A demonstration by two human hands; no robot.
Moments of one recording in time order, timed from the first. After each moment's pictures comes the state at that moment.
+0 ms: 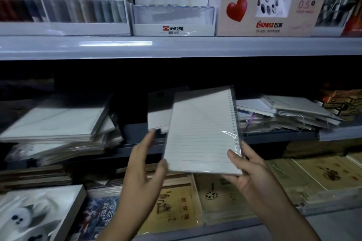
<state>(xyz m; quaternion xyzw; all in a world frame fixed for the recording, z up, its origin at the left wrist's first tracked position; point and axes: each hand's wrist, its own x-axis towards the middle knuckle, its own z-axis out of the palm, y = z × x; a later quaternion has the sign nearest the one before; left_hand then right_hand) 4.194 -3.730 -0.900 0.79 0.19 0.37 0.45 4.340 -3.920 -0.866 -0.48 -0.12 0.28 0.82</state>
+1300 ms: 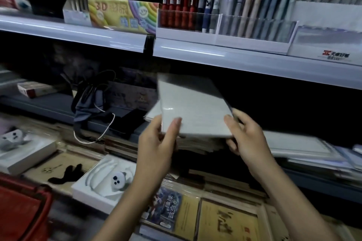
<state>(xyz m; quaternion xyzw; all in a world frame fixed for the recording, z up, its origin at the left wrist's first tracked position) 4.061 -3.592 -0.843 0.65 0.23 0.57 0.45 4.250 -3.672 -0.817 -0.61 -0.40 0.19 0.66</state>
